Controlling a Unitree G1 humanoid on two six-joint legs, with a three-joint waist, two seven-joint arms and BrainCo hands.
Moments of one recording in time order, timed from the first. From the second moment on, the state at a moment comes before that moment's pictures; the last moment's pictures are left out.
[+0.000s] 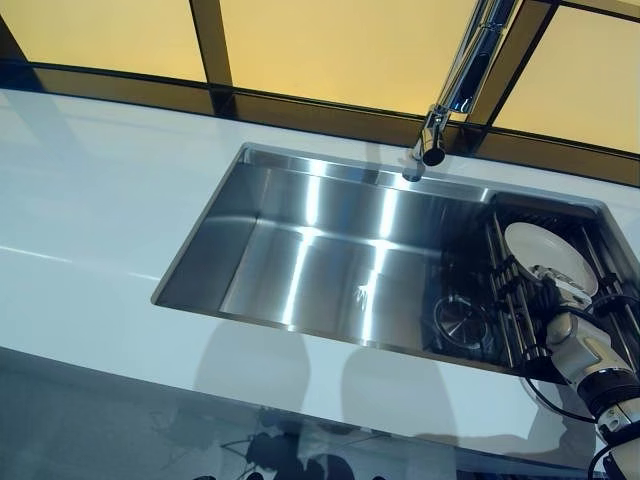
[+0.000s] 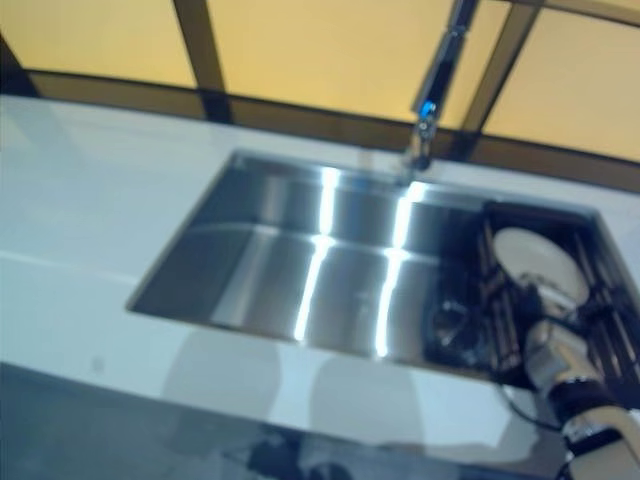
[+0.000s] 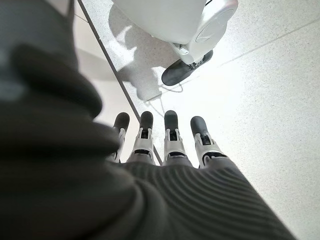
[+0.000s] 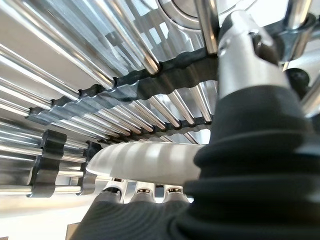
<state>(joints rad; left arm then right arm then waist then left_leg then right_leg) -0.12 0.46 -0.37 0.97 0.08 0.01 -0.09 -0.70 -0.86 0.32 0.73 -0.29 0.34 -0.18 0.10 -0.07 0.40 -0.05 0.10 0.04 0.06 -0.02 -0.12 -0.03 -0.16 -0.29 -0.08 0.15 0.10</state>
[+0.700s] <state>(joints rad) -0.10 0.45 -0.37 0.96 0.08 0.01 -0.09 -0.66 -1.00 0.20 0.73 -0.25 0.33 -0.18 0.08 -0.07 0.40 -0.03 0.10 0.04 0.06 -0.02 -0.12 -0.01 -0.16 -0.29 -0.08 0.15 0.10</state>
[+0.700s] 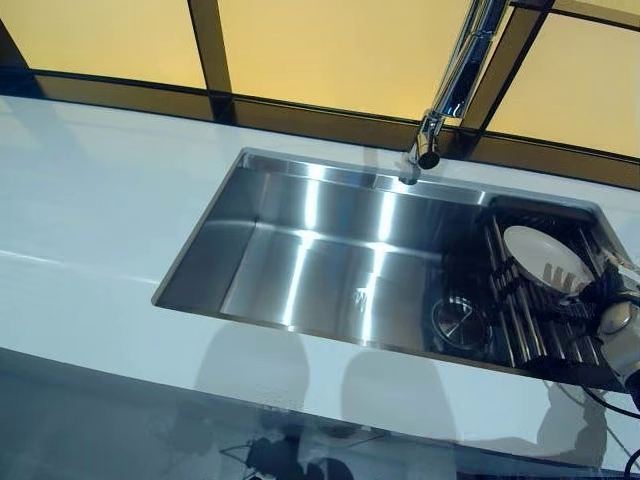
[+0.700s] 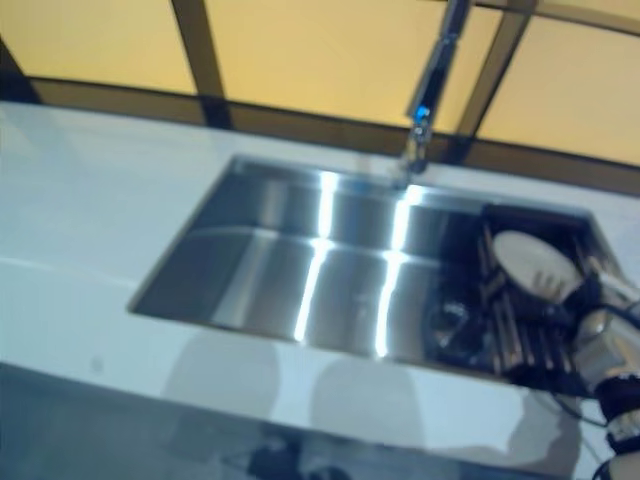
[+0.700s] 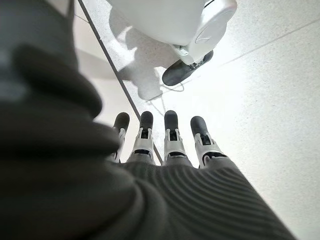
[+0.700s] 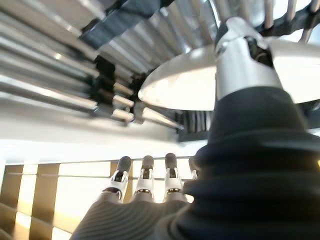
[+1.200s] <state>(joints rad) -0.10 0.46 -0.36 0.96 0.08 0.02 -0.09 -0.64 -1.00 0.19 0.72 -0.24 0.32 -0.16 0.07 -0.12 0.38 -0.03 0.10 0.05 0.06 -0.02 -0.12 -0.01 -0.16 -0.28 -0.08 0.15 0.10</state>
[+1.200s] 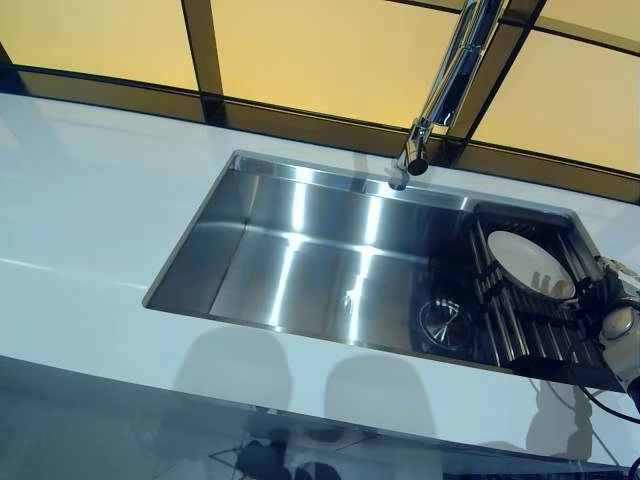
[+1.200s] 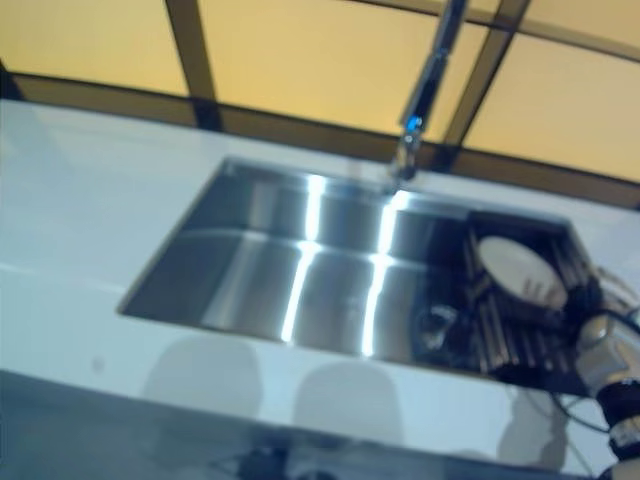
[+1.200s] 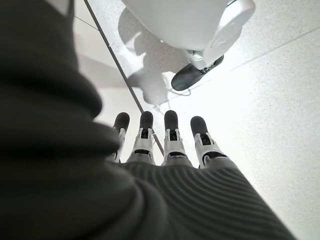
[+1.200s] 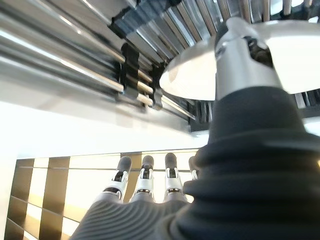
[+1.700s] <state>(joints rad) -0.10 0.46 -0.37 0.96 0.08 0.02 -0.09 -0.67 -0.99 0.25 0.71 -0.24 0.30 -0.14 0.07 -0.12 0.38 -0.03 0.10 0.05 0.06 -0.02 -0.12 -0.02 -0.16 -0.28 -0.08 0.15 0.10</state>
